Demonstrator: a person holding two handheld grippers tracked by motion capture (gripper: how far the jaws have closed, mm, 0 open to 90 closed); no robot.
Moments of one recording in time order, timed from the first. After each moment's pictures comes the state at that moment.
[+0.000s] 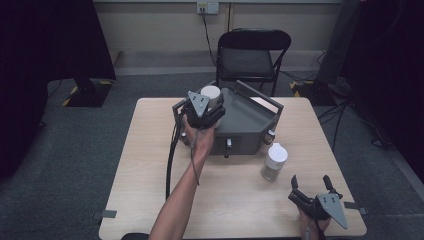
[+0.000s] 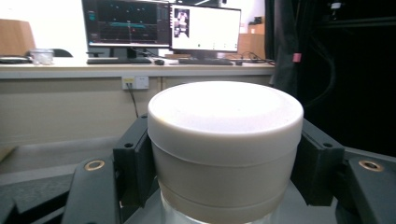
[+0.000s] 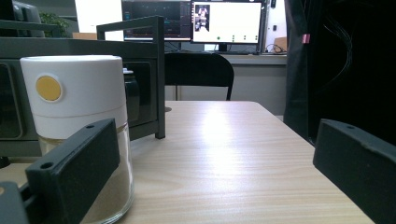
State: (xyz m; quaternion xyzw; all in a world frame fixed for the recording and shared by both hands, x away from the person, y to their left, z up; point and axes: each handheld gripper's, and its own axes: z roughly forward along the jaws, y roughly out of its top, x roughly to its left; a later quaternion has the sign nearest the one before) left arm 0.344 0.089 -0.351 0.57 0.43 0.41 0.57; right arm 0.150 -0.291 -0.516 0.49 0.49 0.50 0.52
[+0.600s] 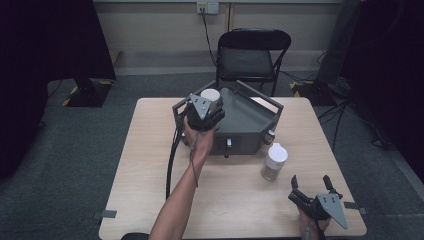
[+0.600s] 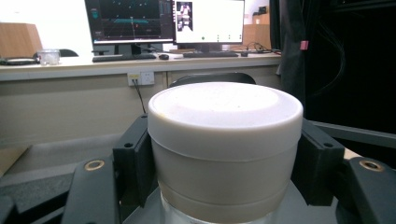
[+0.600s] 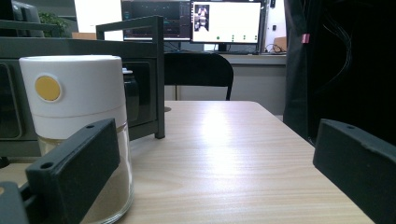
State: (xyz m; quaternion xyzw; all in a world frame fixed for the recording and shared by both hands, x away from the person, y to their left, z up) left arm 0.345 0.088 -0.356 0.58 0.43 0.41 0.55; right arm 0.150 -0.290 -0.516 0.49 0.49 0.50 0.52
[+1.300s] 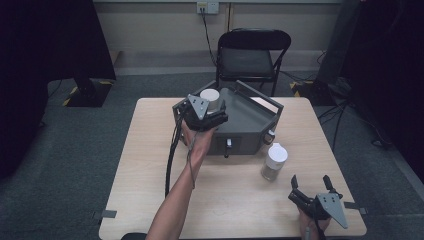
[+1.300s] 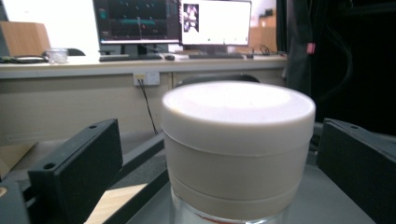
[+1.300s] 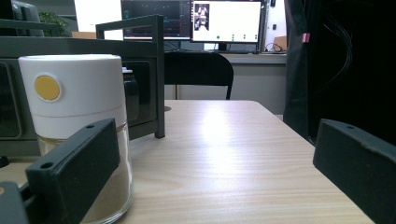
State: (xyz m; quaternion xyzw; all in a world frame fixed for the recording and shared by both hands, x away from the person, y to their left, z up) left arm 0.341 0.090 -0.360 0.57 0.43 0.42 0.56; right arm 0.150 -0.291 -0.515 0.49 0.50 0.50 0.52
